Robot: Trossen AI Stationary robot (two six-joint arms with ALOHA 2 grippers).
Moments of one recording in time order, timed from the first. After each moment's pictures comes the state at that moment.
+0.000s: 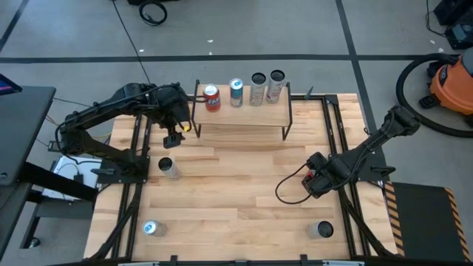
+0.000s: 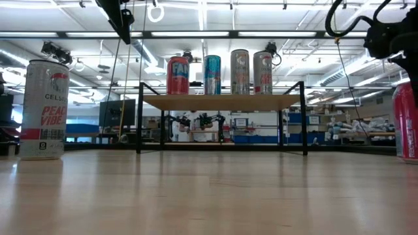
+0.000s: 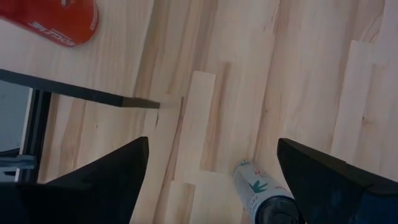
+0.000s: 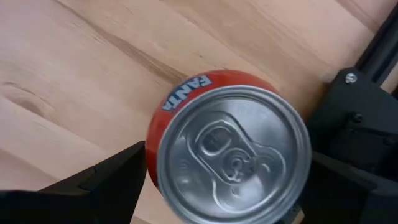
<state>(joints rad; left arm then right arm) 0.33 1.32 1.55 -1.40 0.02 0.15 0.59 1.23 0.80 -1.26 0.18 1.63</state>
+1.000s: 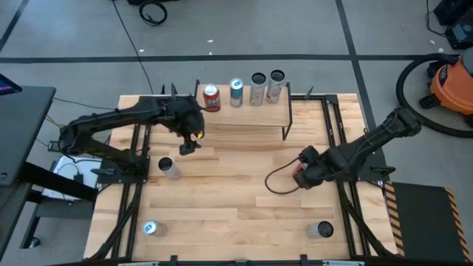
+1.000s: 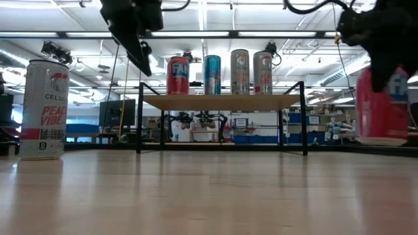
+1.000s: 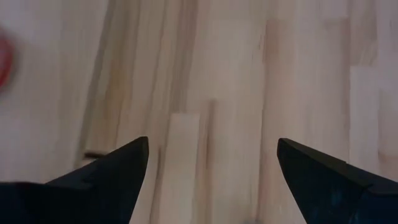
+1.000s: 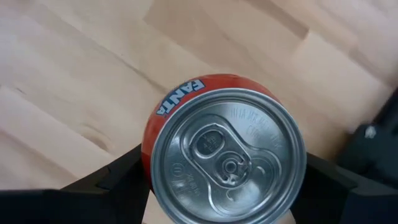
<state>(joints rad) 0.32 1.31 1.18 -0.93 0.15 0.19 0.45 1.23 0.92 -1.22 0.27 1.44</state>
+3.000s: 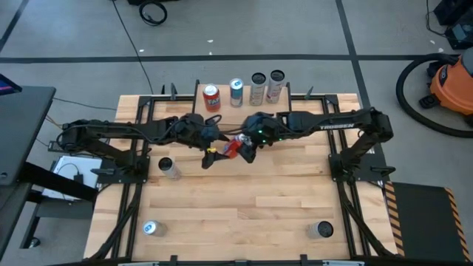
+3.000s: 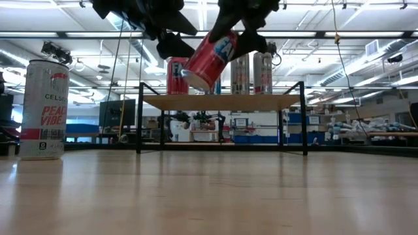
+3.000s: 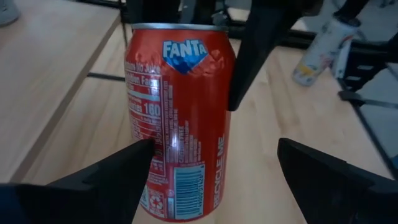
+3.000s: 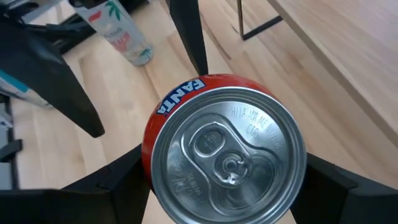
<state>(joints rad) 0.12 1.32 0.94 -0.11 0.15 -0.07 -0.04 1.62 1.45 -0.62 0.06 0.51</state>
